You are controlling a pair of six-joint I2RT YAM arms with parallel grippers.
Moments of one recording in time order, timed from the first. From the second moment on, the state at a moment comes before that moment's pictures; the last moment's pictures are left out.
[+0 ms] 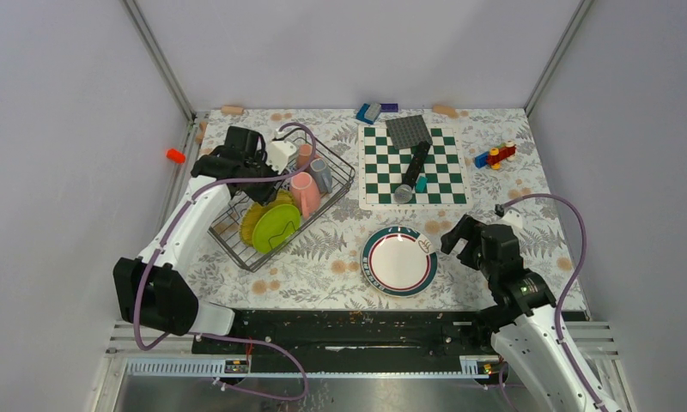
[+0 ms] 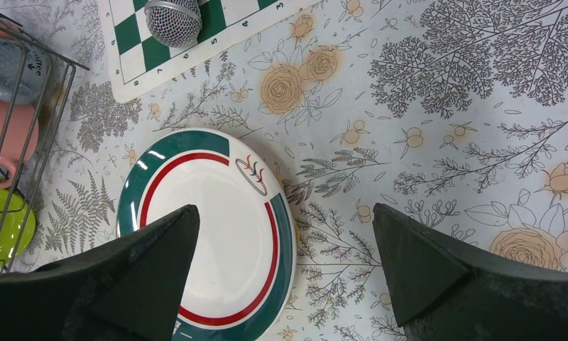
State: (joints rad) left arm -0.24 1.39 1.27 -0.86 0.19 0.47; right arm 0.32 0.49 0.47 -0.63 0.19 0.67
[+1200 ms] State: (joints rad) left arm -0.26 1.33 1.27 -0.87 0.21 0.61; right arm 0.32 0.36 0.48 -0.66 0.22 0.67
